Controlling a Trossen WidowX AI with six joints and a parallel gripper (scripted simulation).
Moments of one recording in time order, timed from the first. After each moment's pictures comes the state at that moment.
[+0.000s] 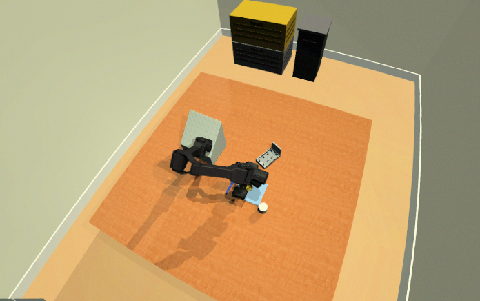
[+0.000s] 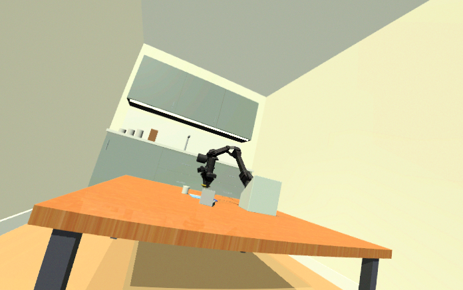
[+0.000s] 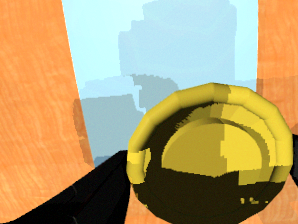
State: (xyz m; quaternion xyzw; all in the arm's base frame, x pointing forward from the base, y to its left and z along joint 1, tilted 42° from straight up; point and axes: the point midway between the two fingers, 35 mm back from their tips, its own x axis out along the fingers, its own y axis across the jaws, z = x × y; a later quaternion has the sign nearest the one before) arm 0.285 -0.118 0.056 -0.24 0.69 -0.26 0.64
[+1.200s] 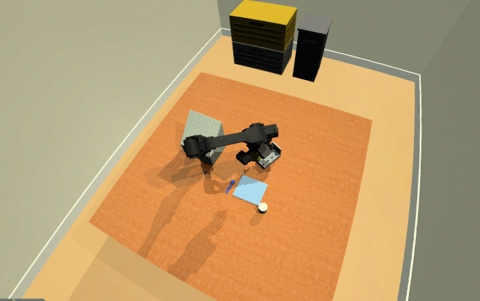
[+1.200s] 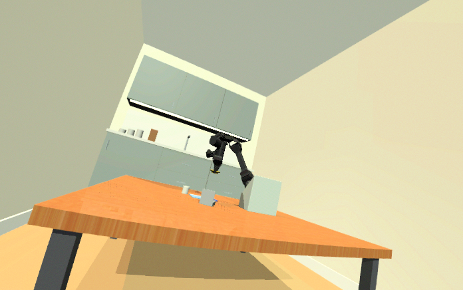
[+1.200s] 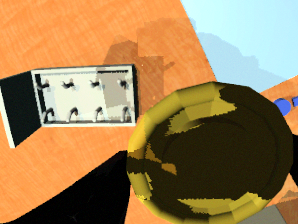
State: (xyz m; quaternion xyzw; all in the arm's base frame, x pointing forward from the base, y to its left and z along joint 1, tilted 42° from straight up) arm 0.292 0.044 0.055 -0.11 0.62 -0.38 0.68
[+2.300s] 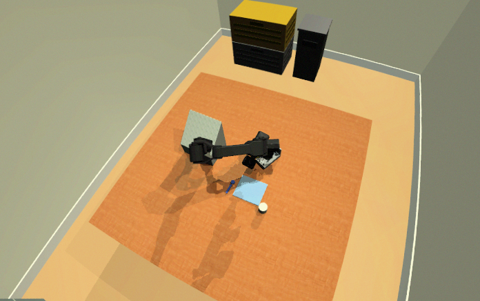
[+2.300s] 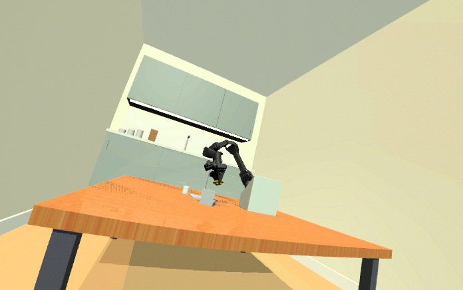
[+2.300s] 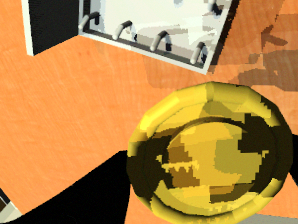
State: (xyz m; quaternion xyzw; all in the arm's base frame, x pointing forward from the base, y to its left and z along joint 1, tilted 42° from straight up) arm 0.275 0.036 -0.023 -0.06 0.75 -0.20 0.62
